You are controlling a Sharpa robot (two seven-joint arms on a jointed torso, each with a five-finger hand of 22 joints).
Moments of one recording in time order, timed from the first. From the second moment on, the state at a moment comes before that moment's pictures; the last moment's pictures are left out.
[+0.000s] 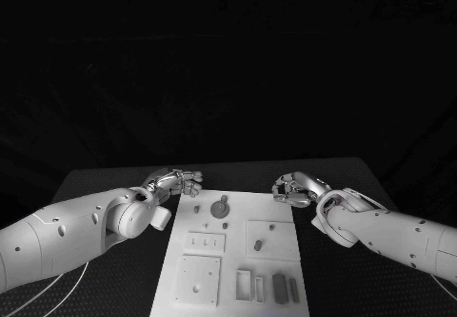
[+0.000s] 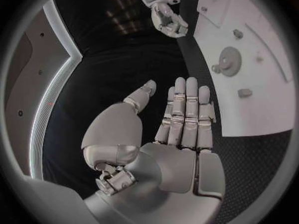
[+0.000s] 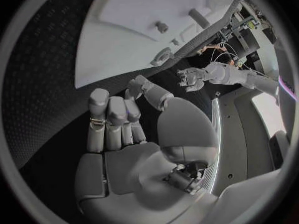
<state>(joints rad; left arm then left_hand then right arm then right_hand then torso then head) 1.28 -0.68 -0.16 1.21 -0.10 -0.14 0.21 0.94 -0.06 0.49 -0.18 0.05 0.89 0.14 0.41 0.47 1.28 0.07 0.20 0.15 1.02 0.06 0.55 0.61 0.04 0.76 -0.04 0.59 1.27 1.12 -0.78 -0.04 1.23 -1.18 -0.49 0.10 1.07 -0.07 0.68 -0.28 0.05 0.90 0.08 0.42 0.52 1.10 -0.03 1.28 1.24 1.30 -0.13 1.18 1.16 0.22 1.21 -0.05 1.04 1.31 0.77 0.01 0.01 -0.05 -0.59</state>
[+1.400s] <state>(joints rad) 1.34 -0.61 -0.17 1.28 -0.31 -0.01 -0.07 0.85 -0.10 0.48 -0.10 0.05 0.88 0.15 0.37 0.45 1.28 0.07 0.20 0.16 1.01 0.06 0.57 0.62 0.04 0.74 -0.04 0.59 1.27 1.19 -0.63 -0.04 1.38 -1.43 -0.40 -0.03 1.07 -0.07 0.71 -0.28 0.05 0.90 0.08 0.43 0.54 1.10 -0.02 1.27 1.23 1.31 -0.13 1.18 1.16 0.22 1.22 -0.05 1.04 1.31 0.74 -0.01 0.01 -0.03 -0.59</state>
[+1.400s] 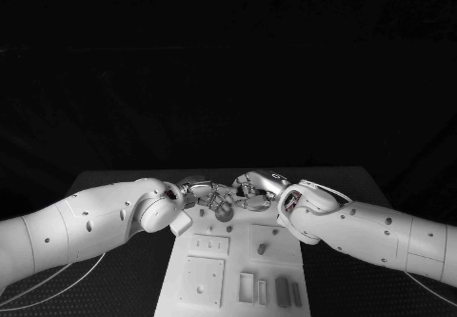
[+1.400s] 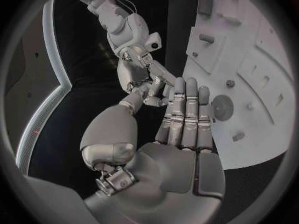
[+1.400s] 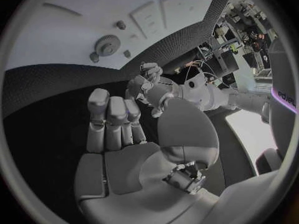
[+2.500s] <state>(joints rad) 1.33 -0.61 -0.17 1.27 -0.33 -0.01 -0.10 0.90 -0.03 0.49 -0.15 0.05 0.91 0.14 0.37 0.45 1.29 0.06 0.20 0.16 1.01 0.06 0.57 0.62 0.05 0.74 -0.04 0.60 1.27 1.19 -0.61 -0.04 1.39 -1.46 -0.39 -0.05 1.06 -0.08 0.72 -0.27 0.05 0.90 0.08 0.43 0.55 1.10 -0.03 1.27 1.23 1.31 -0.13 1.18 1.16 0.22 1.22 -0.05 1.04 1.31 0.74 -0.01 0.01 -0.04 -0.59</state>
